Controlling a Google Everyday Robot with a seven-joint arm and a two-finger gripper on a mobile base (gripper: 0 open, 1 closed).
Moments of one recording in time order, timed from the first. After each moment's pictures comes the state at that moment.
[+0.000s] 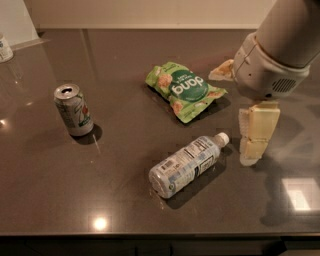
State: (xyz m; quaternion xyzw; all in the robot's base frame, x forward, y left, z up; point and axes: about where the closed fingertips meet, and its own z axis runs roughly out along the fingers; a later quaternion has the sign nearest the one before) arm 0.433 -0.134 0.944 -0.74 0.65 0.02 0.14
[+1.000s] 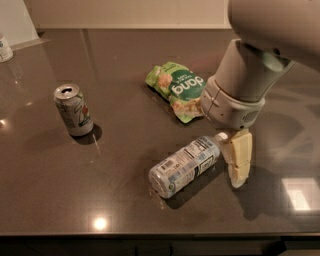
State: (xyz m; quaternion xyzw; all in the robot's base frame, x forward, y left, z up) arm 0.416 -0.098 0.879 -0.85 0.51 0.05 0.09
